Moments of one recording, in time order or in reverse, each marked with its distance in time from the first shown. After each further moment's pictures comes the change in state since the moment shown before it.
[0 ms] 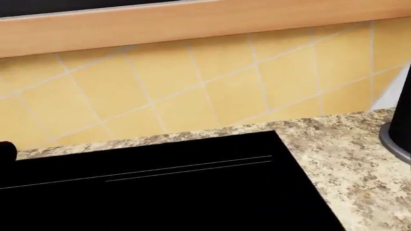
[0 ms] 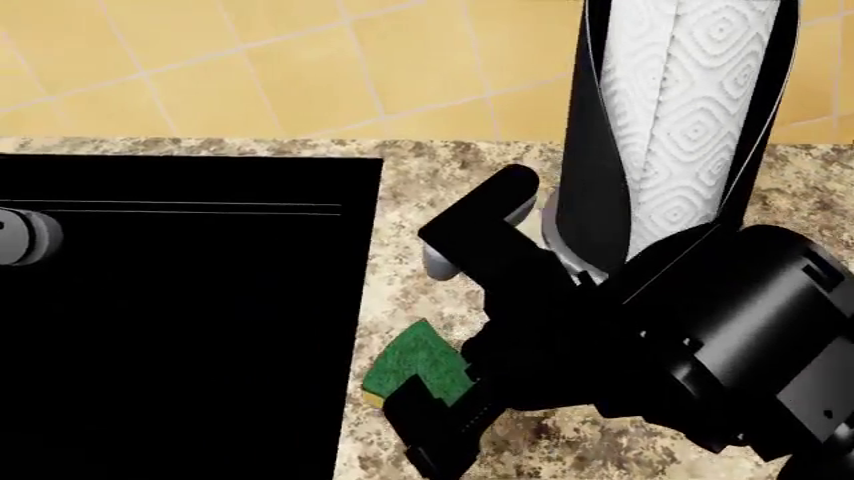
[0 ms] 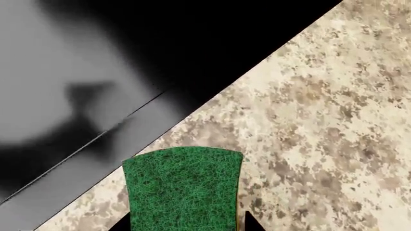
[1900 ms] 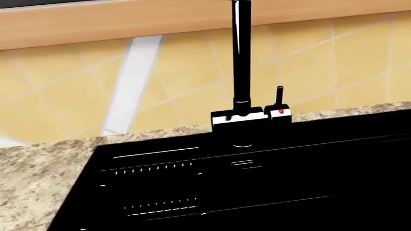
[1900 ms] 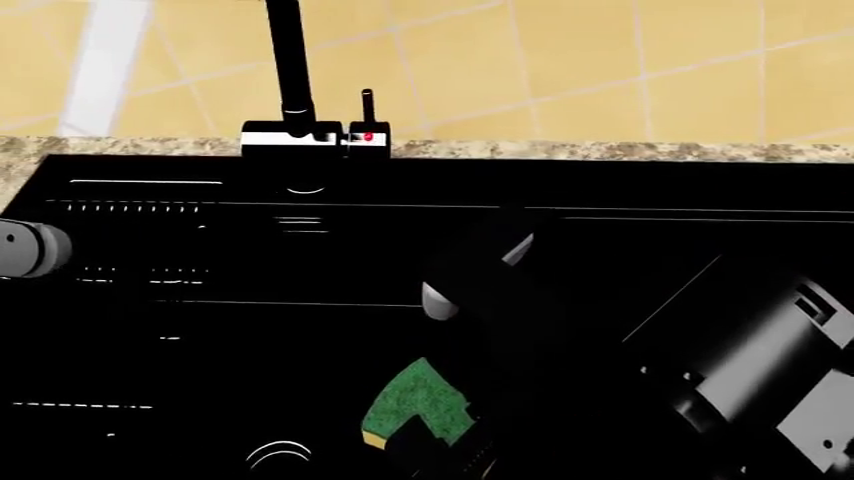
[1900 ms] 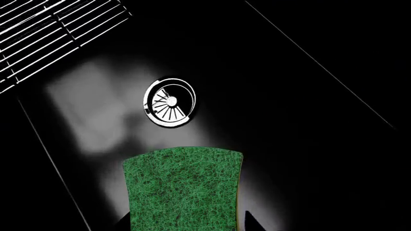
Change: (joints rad) left arm 0.023 -0.015 0.027 -0.010 -0.017 0.043 -0.015; right arm -0.047 0.024 -0.024 -0.035 0.030 -0.011 0.012
